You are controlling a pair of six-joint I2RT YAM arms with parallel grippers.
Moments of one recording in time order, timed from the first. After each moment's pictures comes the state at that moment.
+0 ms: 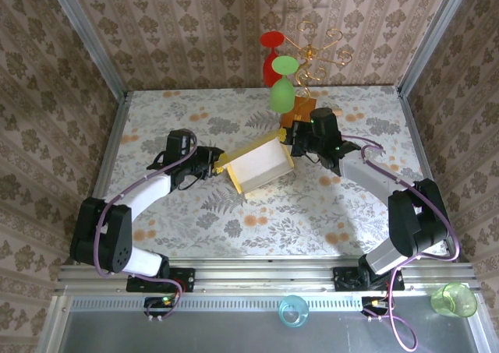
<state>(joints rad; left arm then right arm) -0.35 1.43 0.78 -0.03 0.53 -1.54 0.37 1.55 1.04 0.03 -0.32 2.09</state>
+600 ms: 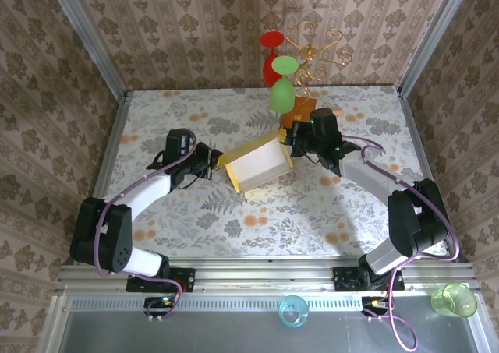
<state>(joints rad) -0.34 1.43 0.78 -0.01 0.53 -1.56 0.37 1.55 1.02 0.03 -0.32 2.09</state>
